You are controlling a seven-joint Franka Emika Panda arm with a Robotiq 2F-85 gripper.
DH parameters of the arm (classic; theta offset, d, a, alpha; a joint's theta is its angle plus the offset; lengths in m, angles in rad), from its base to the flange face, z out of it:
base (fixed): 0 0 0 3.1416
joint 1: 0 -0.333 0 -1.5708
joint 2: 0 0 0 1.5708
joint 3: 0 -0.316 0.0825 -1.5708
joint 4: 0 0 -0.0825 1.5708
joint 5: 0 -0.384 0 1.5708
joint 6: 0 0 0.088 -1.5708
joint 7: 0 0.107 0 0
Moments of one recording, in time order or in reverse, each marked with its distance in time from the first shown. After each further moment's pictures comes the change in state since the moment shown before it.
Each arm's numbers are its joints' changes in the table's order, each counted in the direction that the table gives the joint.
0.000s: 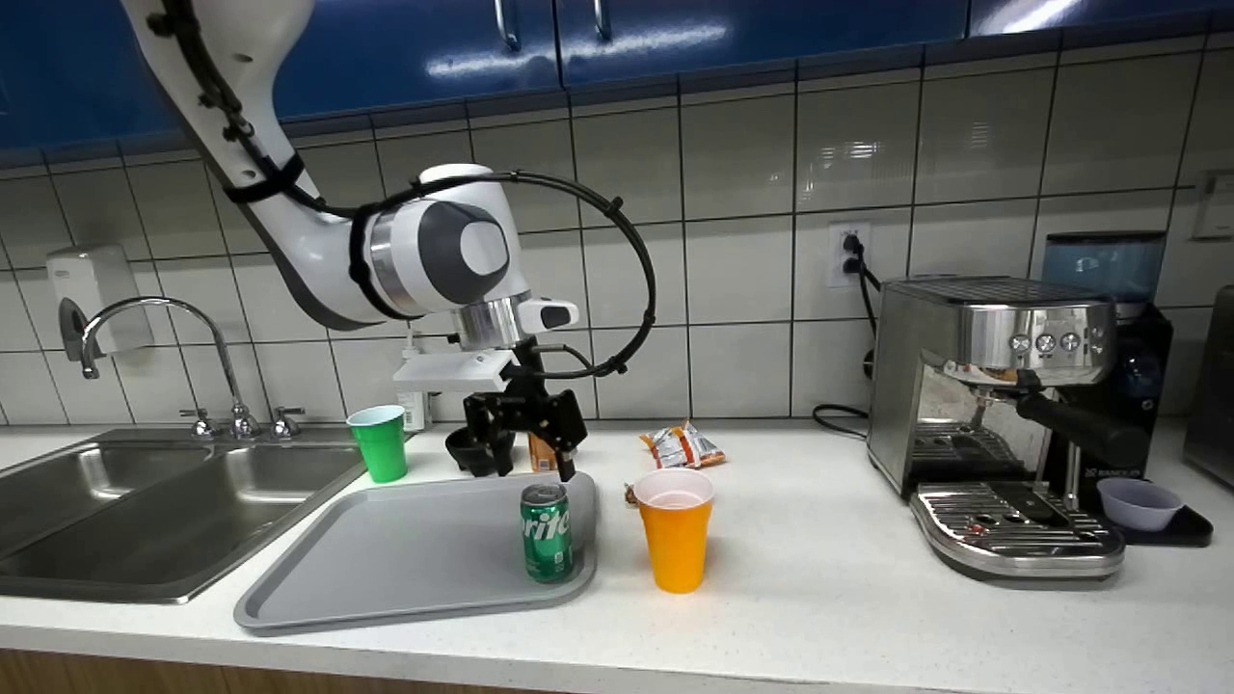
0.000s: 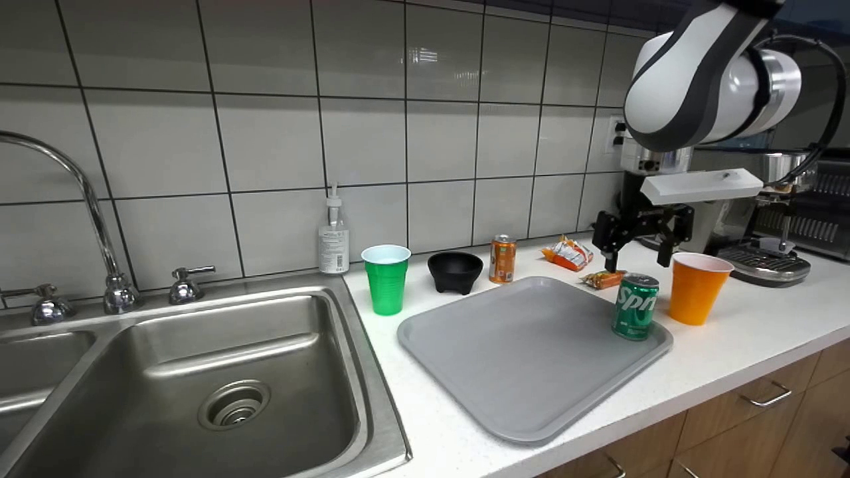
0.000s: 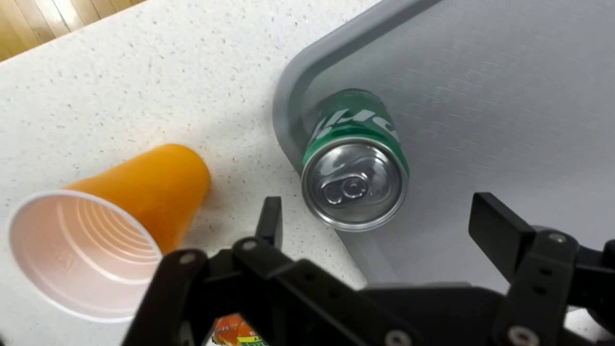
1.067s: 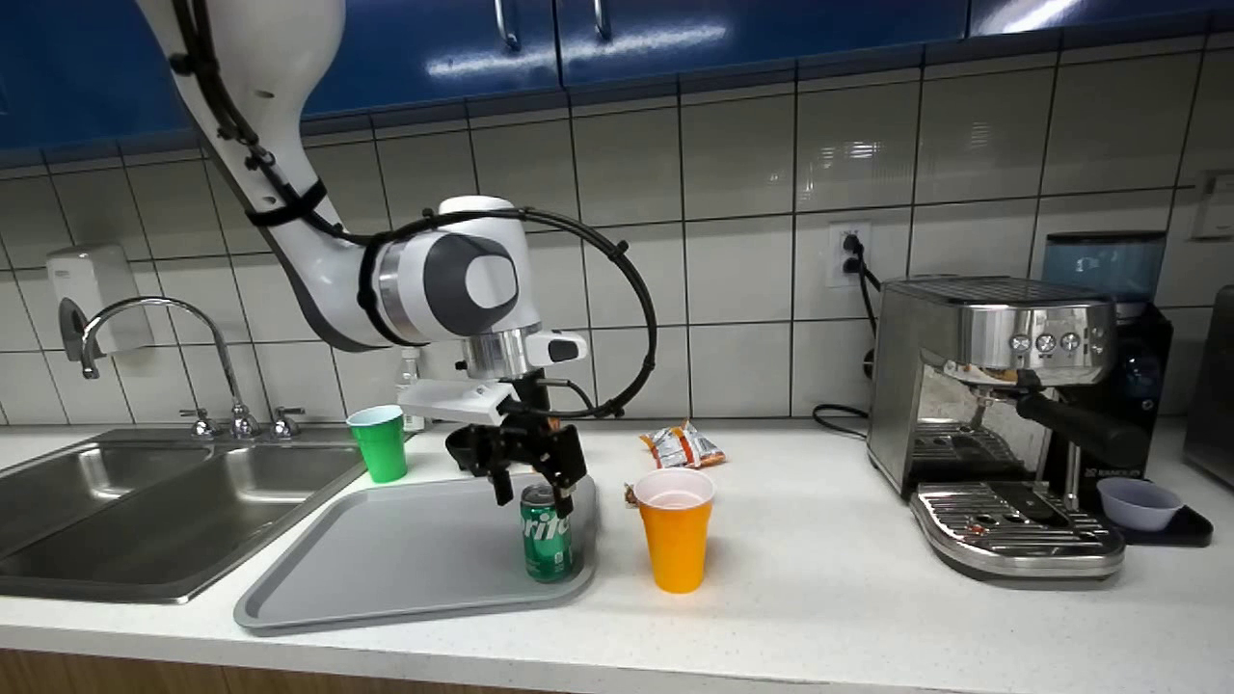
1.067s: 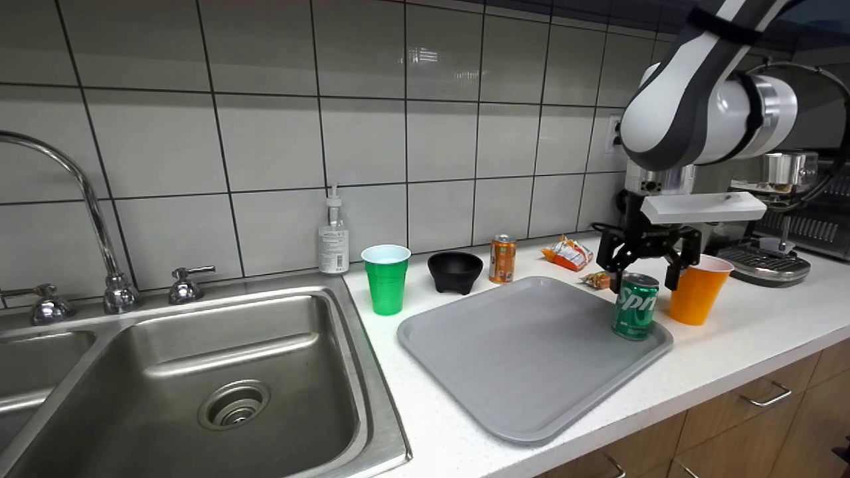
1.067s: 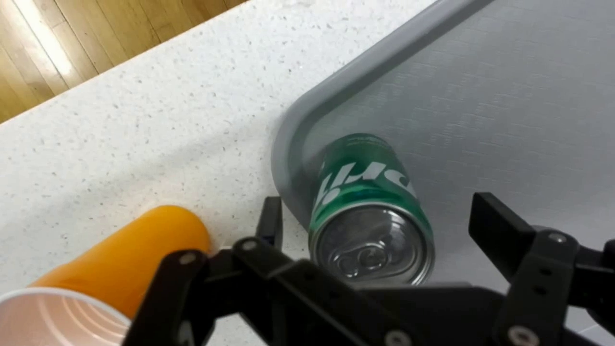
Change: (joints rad) arm 0.011 -0.065 0.001 -0.001 -0.084 -0.001 -0.002
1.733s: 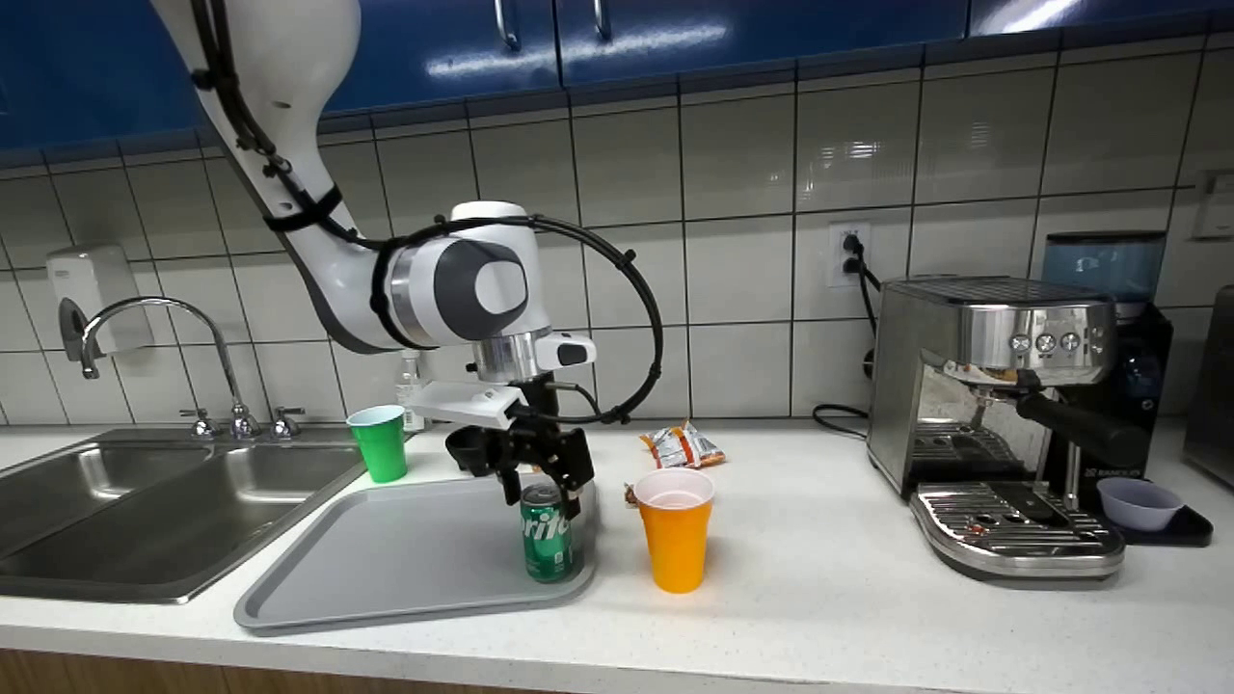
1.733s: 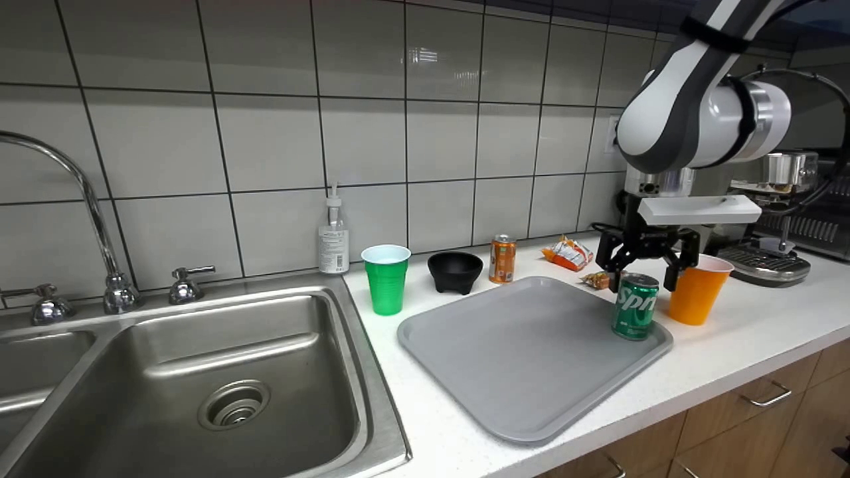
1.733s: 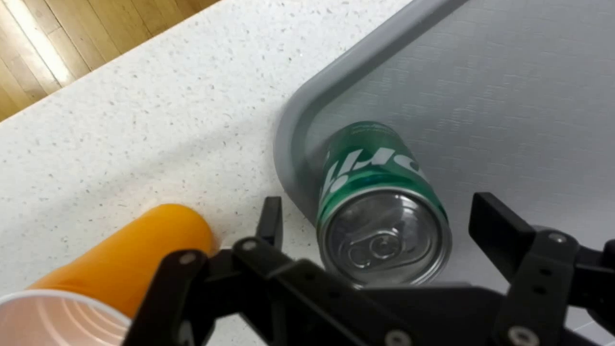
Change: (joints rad) arm 0.011 -0.030 0.000 0.028 -0.027 -0.007 0.000
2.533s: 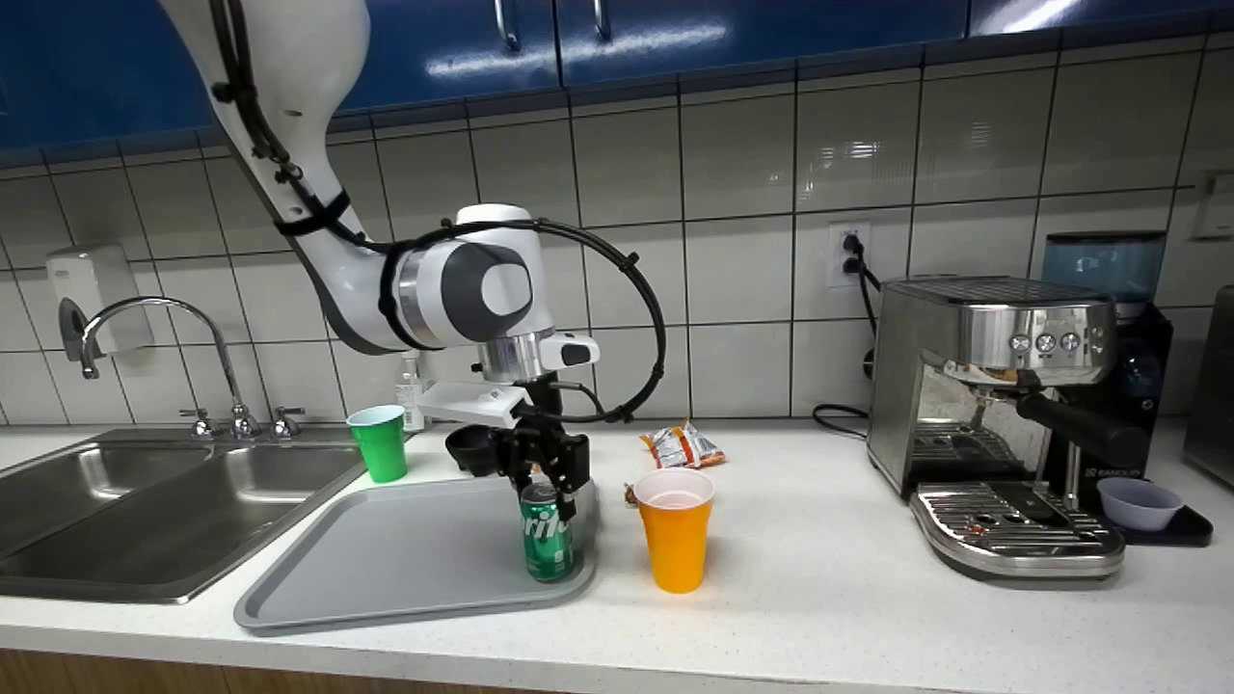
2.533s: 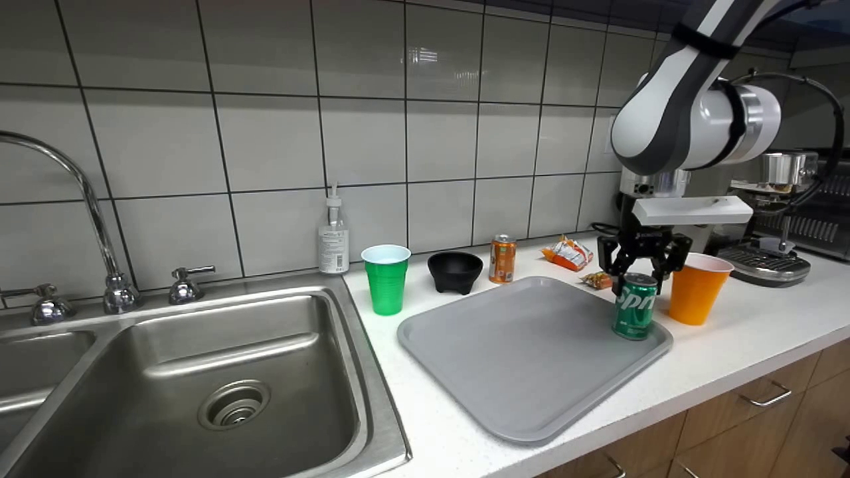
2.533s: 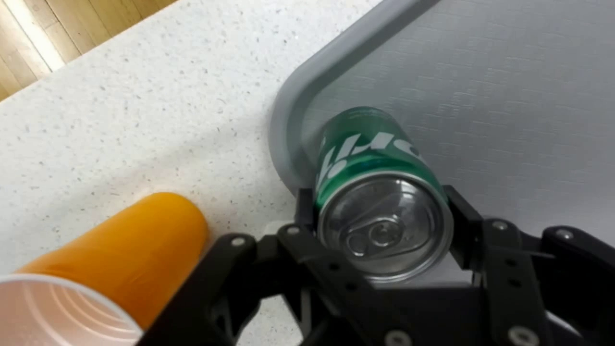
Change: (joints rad) arm 0.000 -0.025 -0.002 0.029 -0.004 -0.001 0.000
